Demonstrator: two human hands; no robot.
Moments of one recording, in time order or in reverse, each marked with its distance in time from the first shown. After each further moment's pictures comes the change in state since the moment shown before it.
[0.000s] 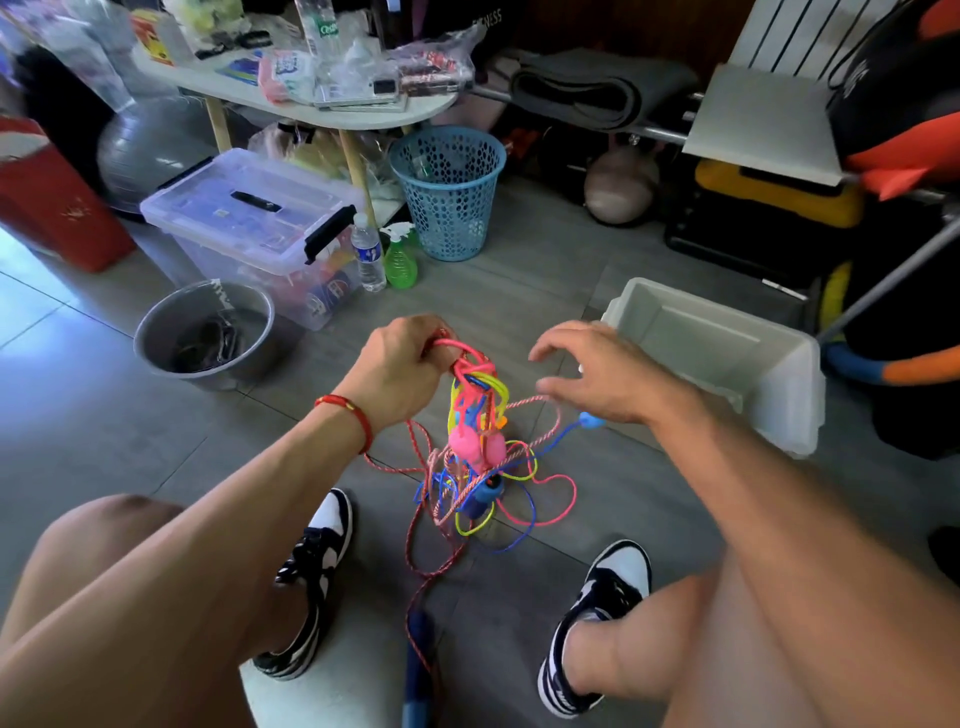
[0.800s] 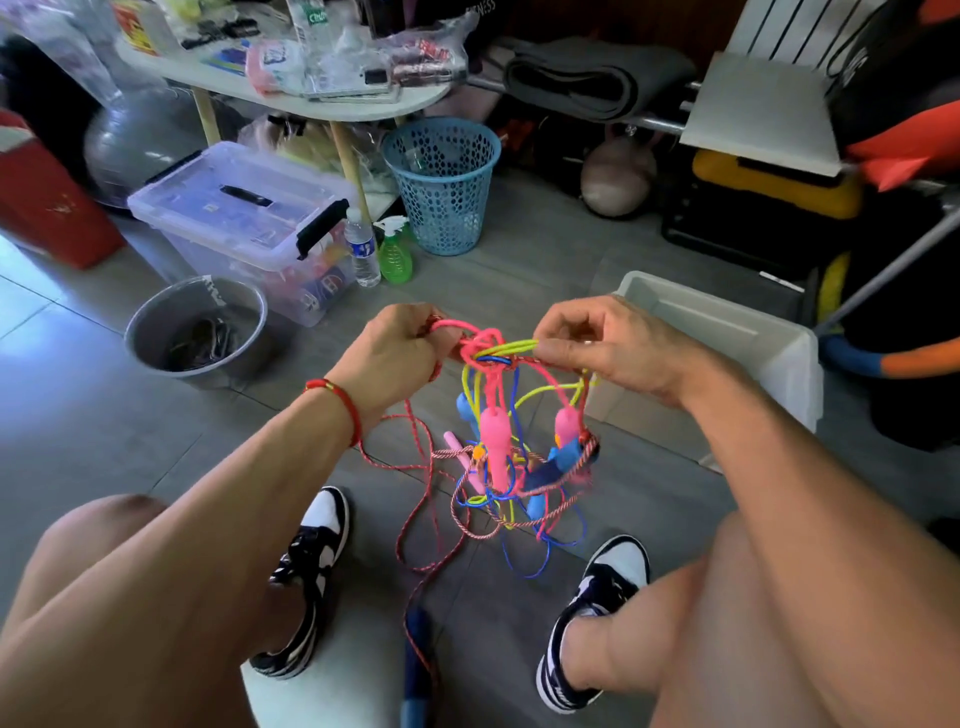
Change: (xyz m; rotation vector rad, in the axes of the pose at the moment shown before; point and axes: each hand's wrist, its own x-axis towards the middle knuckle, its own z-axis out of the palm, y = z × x) left_hand 0.007 0.005 0.000 -0.419 -0.101 -0.191; right_hand -0.008 -0.008 -0.031 0.538 -0.040 -0.133
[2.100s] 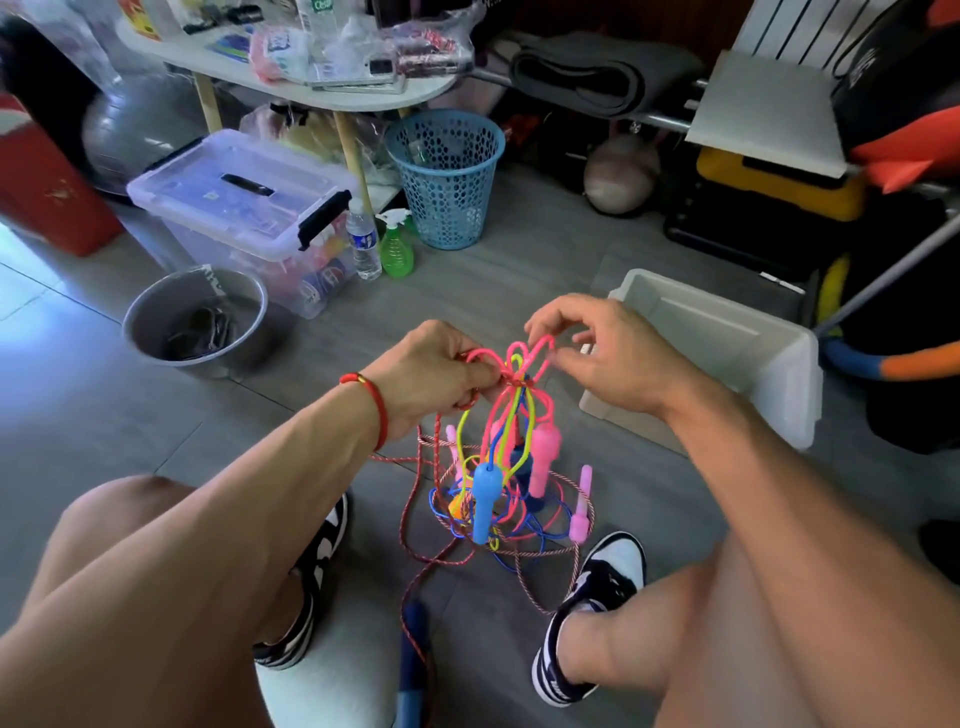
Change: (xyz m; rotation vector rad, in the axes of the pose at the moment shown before) left_hand -0.011 0.007 0.023 -0.045 -0.227 -0.107; right_hand -0.004 -0.005 0.020 -0.183 0.181 -0.026
